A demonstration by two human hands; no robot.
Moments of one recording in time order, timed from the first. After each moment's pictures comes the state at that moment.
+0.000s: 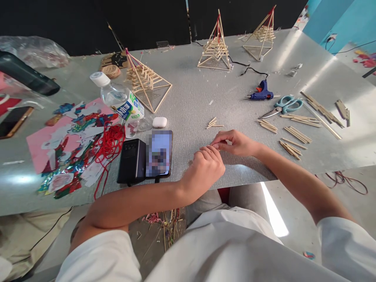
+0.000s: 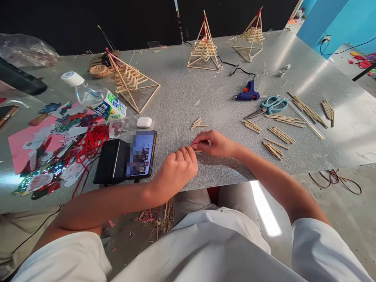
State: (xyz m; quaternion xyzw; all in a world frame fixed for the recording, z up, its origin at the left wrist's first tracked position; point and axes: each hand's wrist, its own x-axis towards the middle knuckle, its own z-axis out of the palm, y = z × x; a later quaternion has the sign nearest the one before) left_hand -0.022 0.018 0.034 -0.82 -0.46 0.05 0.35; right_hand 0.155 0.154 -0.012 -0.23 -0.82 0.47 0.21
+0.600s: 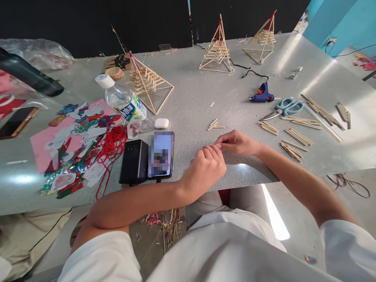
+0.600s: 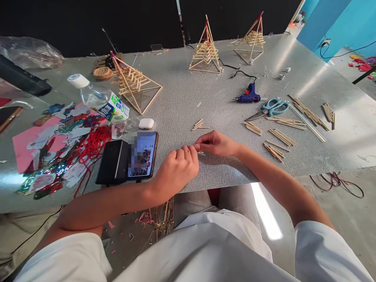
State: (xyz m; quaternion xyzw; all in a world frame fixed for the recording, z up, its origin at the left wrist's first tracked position) left_hand -0.024 0.021 0.041 -0.83 -0.46 0.03 0.32; right_hand 0.157 0.156 -0.018 -0.25 -0.73 0.61 0.18
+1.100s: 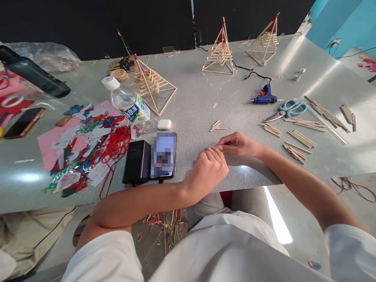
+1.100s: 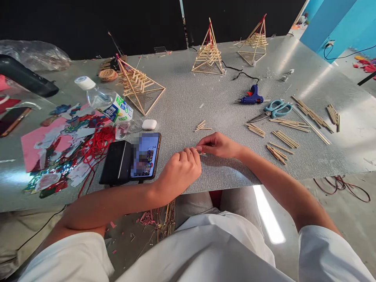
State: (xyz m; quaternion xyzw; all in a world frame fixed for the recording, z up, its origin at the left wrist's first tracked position) left_hand -0.024 0.021 0.034 -0.83 -0.46 0.04 0.32; right_hand 0.156 0.156 -0.015 -0.27 -0.74 0.59 0.17
